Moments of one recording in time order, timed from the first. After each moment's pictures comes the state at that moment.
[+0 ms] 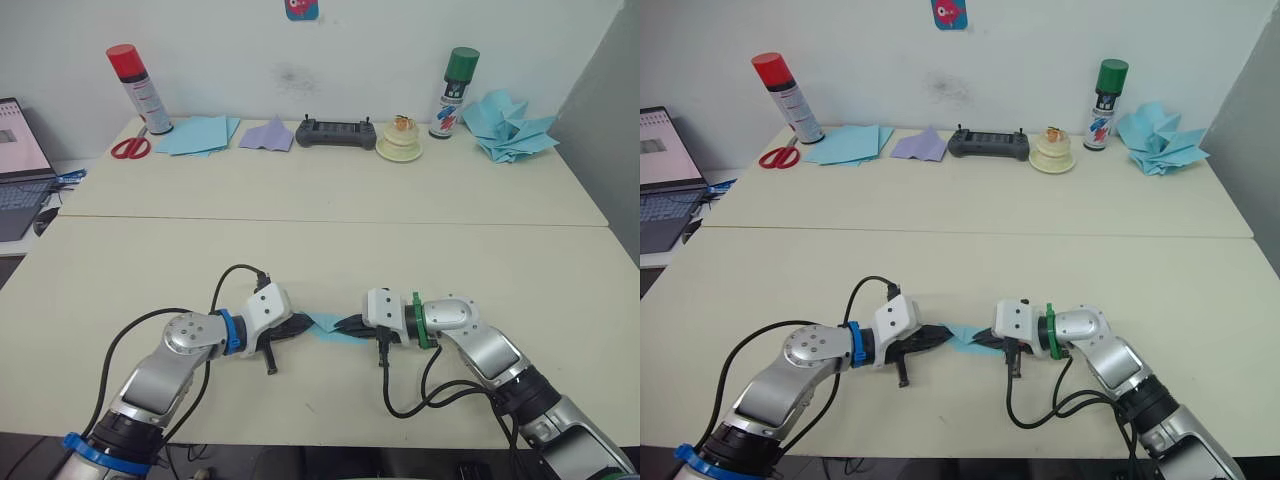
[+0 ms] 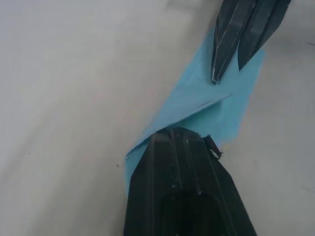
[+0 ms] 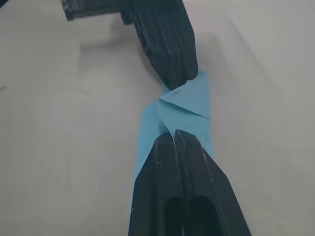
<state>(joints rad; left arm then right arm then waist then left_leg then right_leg) -0.13 0.69 -0.19 -0.18 -0.21 0.35 -0.93 -0.40 -0.45 0.49 0.05 0.04 0.05 1.00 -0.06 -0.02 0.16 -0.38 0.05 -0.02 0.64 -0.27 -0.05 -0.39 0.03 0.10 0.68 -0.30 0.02</state>
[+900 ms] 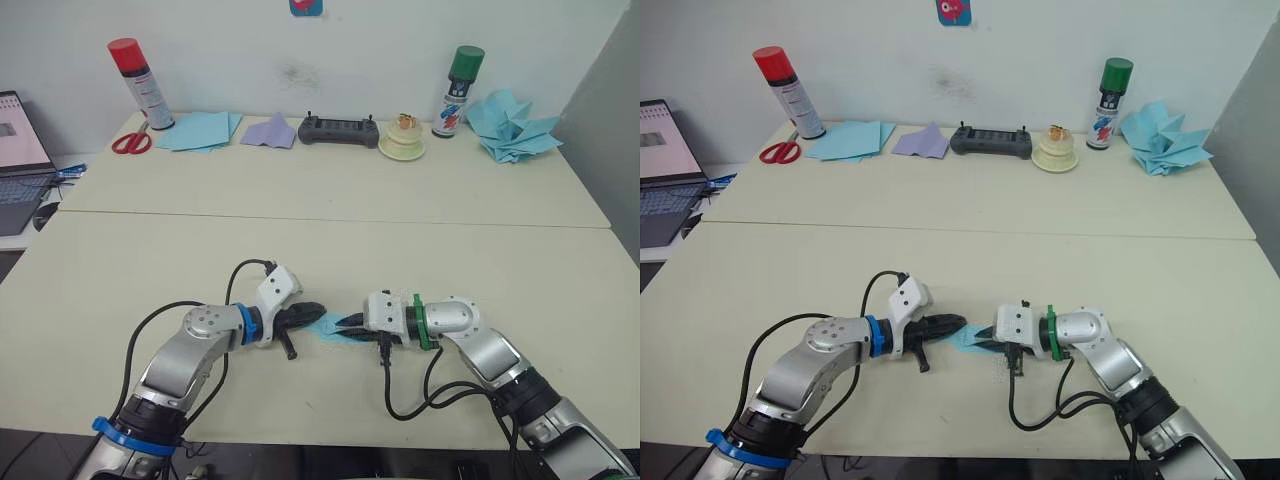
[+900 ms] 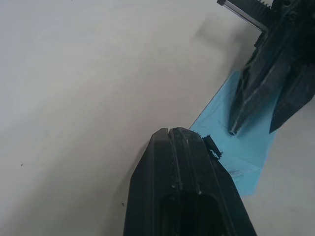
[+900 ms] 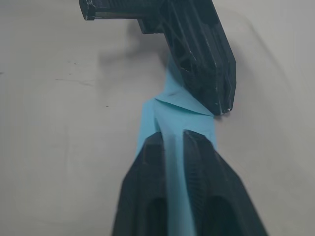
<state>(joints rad) -0.22 0.57 -0.22 -0.16 -0.27 0.50 -0.84 -0.39 -0.45 0.47 0.04 0.03 0.05 1.04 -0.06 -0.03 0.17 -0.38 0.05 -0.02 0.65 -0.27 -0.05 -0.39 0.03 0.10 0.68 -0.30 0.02</state>
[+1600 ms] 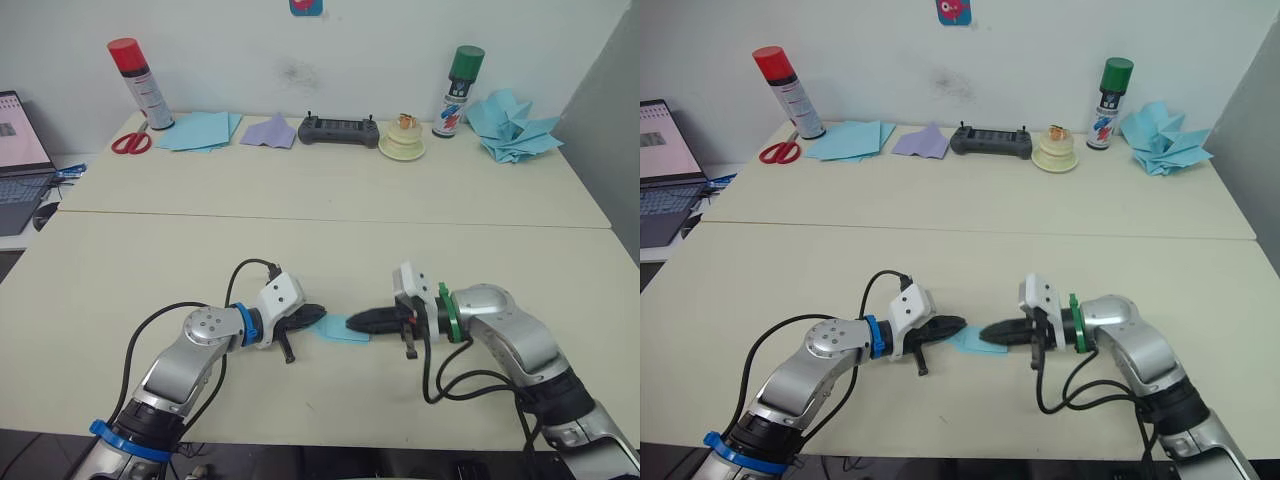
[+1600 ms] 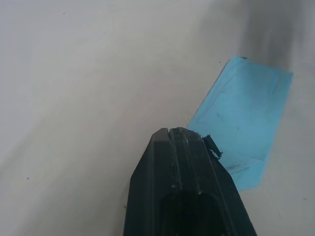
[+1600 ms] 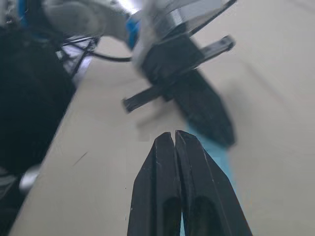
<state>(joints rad) -0.20 0.59 -0.25 -0.15 -0.19 0.36 -0.85 -0.40 -0.45 0.30 -0.14 0.32 0.46 1.06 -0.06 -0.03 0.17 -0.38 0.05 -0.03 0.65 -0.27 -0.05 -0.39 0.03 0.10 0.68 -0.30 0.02</state>
